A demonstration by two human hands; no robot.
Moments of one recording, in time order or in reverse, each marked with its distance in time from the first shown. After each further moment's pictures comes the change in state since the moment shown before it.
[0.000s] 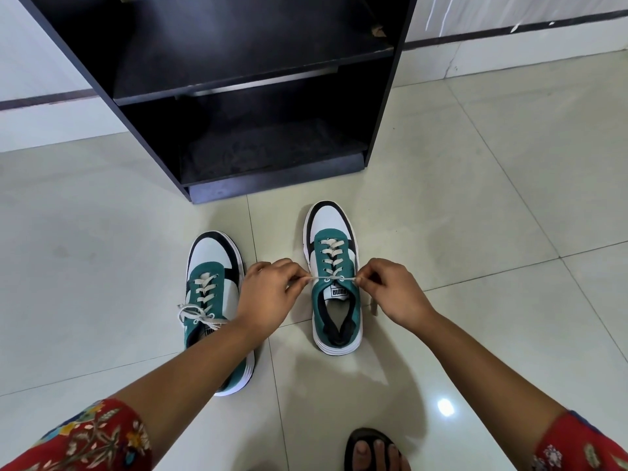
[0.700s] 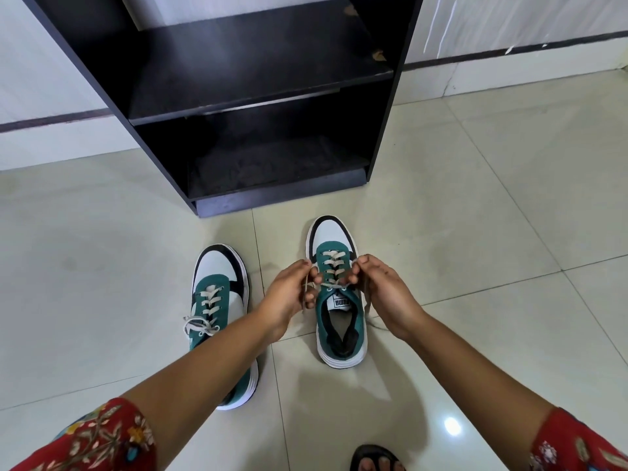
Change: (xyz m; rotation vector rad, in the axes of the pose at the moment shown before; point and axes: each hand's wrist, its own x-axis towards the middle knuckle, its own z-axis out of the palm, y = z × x) left_hand 0.023 0.032 -0.009 -1.241 -0.248 -0.693; right_hand 0.009 -0.025 0.010 1.043 -0.101 0.028
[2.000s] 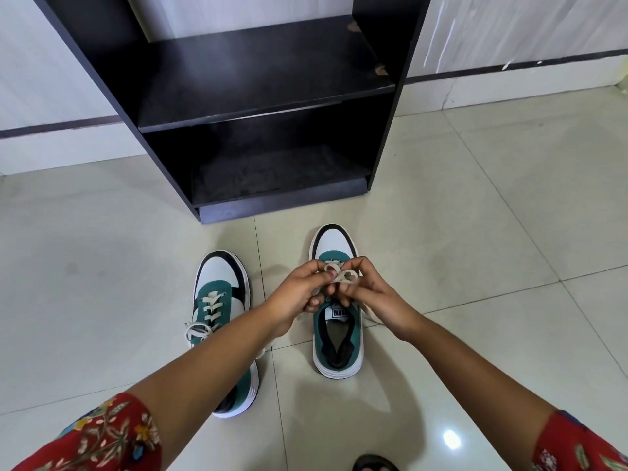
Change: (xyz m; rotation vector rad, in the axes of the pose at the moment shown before) left_hand 0.005 0.010 0.004 0.107 -0.159 0.031; right_hand 0.001 -0.003 0.002 -0.359 -0.247 -0.085
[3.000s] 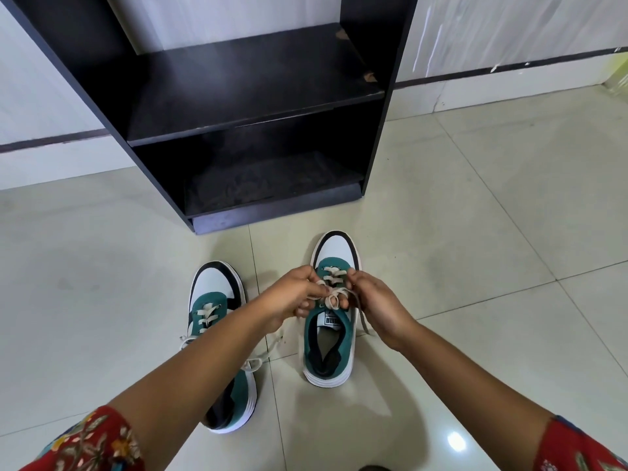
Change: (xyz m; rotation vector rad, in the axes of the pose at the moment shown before) left_hand 0.005 0.021 -0.002 0.194 0.041 -0.166; right_hand 0.010 0.005 0.004 0.142 0.277 0.186
